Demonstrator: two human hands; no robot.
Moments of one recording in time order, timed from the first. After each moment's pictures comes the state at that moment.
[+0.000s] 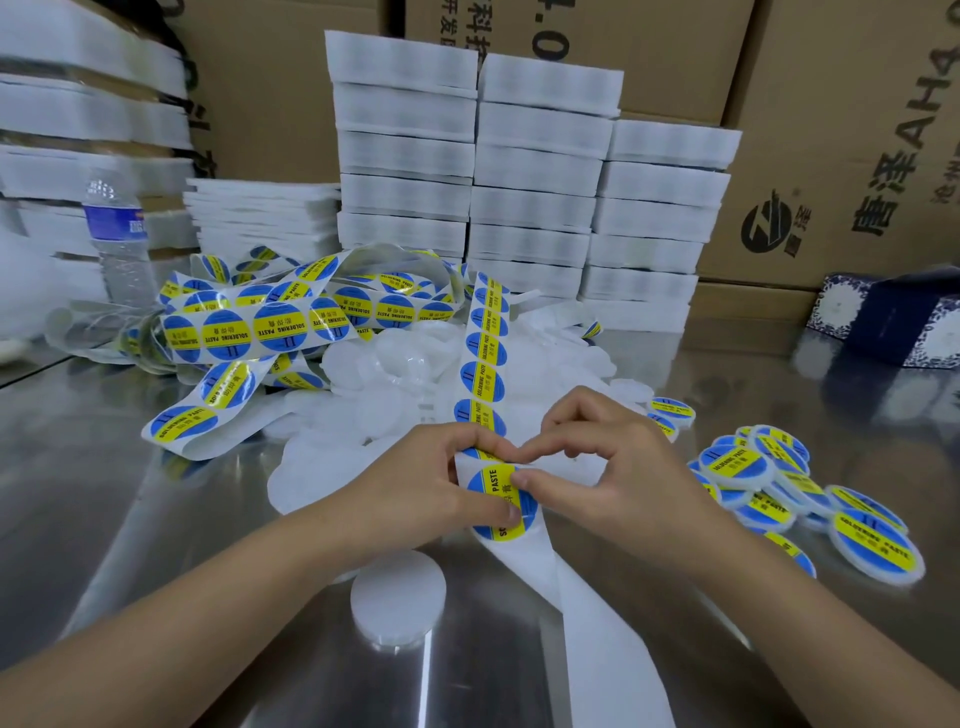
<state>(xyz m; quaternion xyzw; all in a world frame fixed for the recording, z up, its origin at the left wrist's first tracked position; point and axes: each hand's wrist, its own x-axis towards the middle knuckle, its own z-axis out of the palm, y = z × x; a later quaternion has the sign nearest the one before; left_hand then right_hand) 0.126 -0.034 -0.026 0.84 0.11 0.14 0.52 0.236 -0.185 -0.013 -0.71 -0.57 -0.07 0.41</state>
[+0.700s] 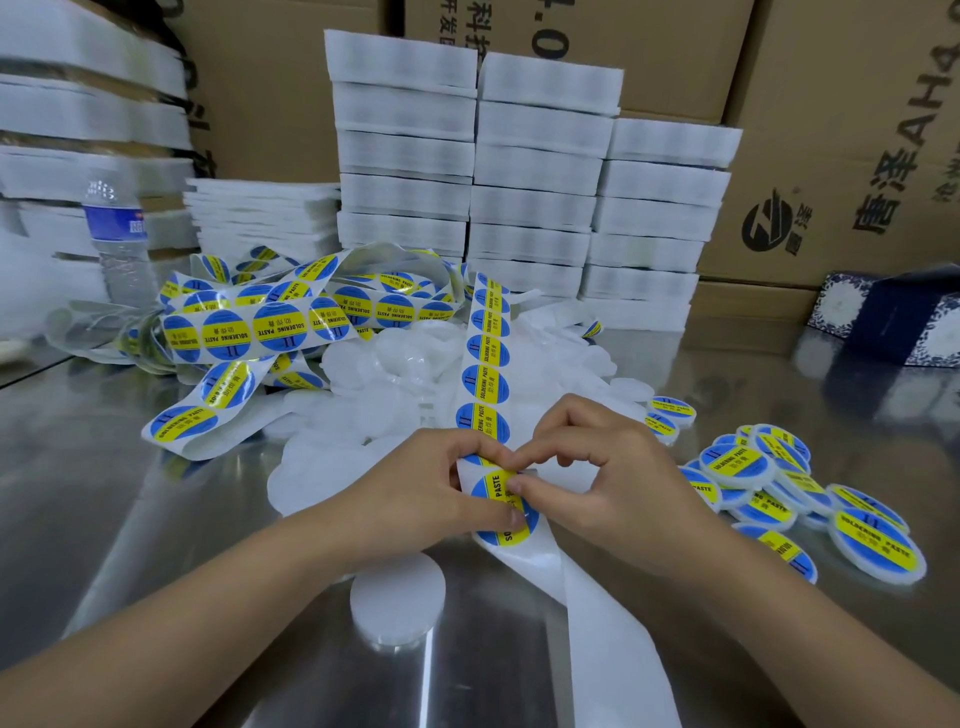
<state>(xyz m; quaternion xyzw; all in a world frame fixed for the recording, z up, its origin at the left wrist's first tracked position) 0.126 -0.032 -0.029 0.86 0.10 0.13 0.49 0.232 -0.185 -0.015 -0.70 -0.58 -0.09 0.40</state>
